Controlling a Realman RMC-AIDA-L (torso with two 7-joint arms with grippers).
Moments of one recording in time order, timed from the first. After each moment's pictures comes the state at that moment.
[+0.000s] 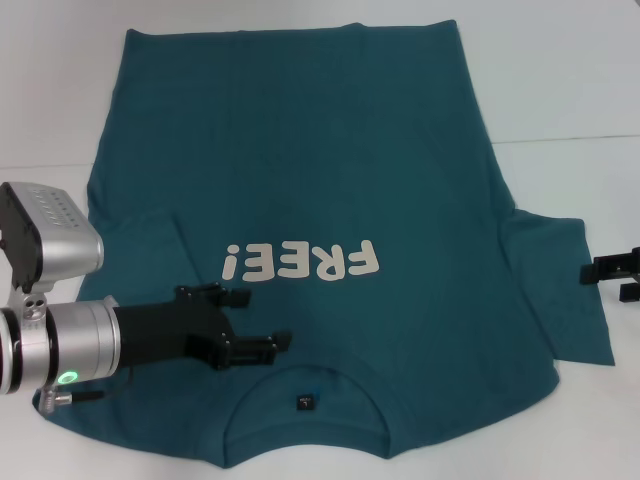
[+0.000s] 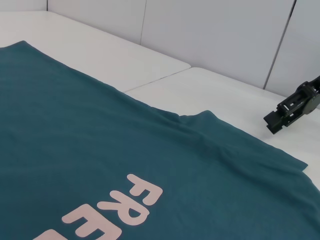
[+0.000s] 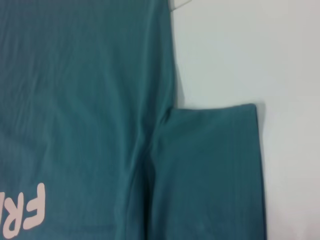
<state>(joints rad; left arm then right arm) -0.50 -2.17 1.02 0.81 1.97 1.22 -1.57 0.60 1.88 -0.61 -0.65 -2.47 -1.24 2.53</state>
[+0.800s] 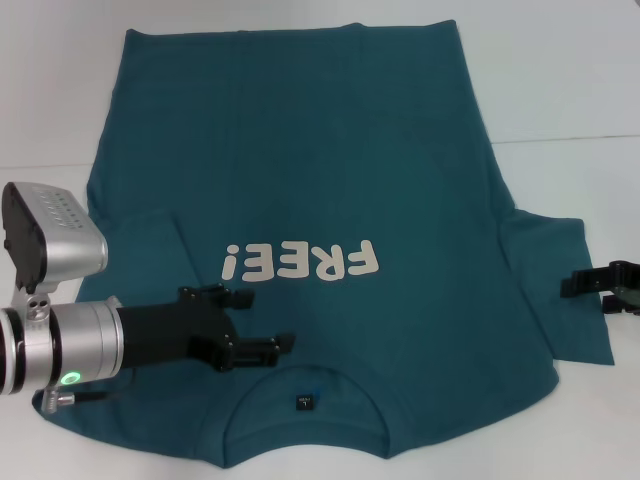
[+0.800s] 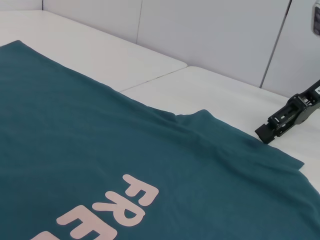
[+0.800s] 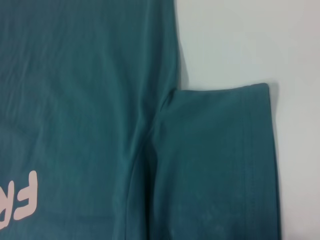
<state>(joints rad) -0.50 -2.17 1.03 0.81 1.97 1.22 -1.57 0.61 1.91 -0.62 -0.63 -2.50 -1.19 2.53</state>
